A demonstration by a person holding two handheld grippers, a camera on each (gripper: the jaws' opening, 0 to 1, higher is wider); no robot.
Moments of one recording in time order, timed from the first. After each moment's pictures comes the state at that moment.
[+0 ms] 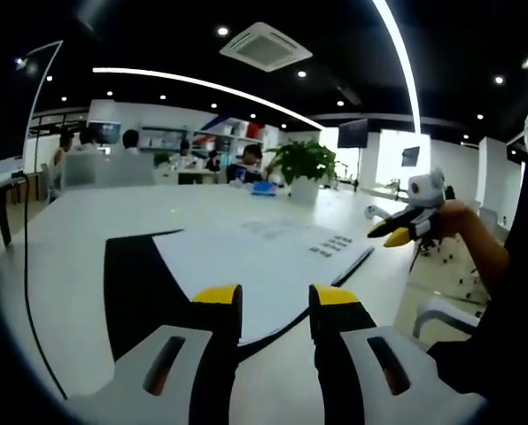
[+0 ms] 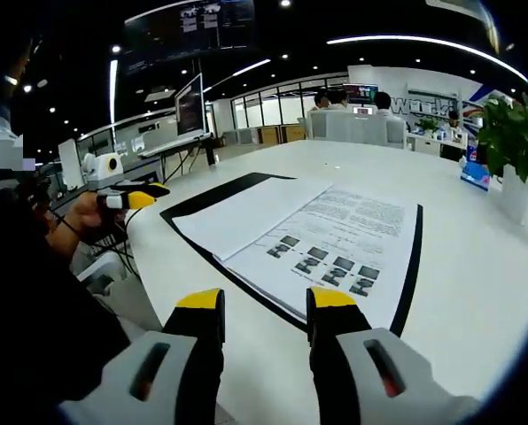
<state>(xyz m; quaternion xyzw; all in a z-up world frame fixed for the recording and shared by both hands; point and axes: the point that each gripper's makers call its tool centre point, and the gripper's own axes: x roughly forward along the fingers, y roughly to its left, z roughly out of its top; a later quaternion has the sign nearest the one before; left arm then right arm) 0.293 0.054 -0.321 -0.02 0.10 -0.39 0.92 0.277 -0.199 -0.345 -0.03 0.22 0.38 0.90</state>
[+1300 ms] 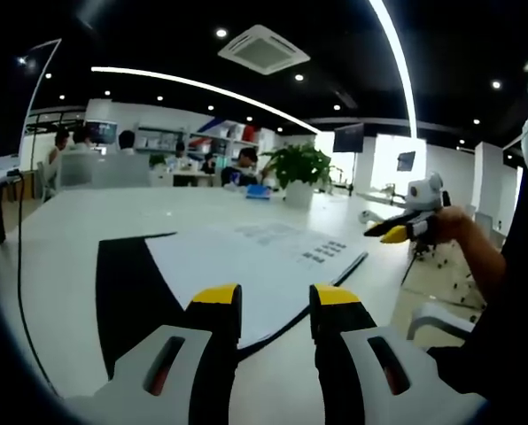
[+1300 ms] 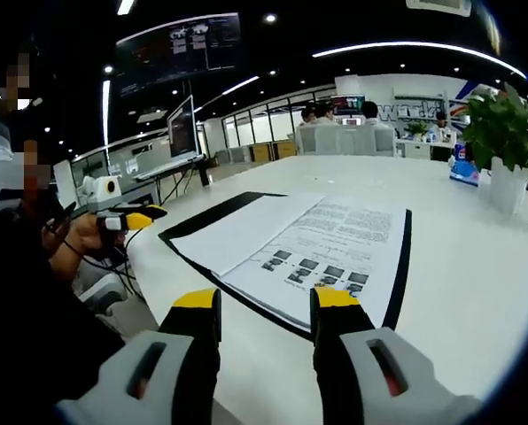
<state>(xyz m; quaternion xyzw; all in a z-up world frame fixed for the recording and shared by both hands) 0.289 0.047 -0.316 -0.04 0.09 -0.40 0.91 0.277 -0.211 -0.328 0.01 0.18 0.36 0.91</state>
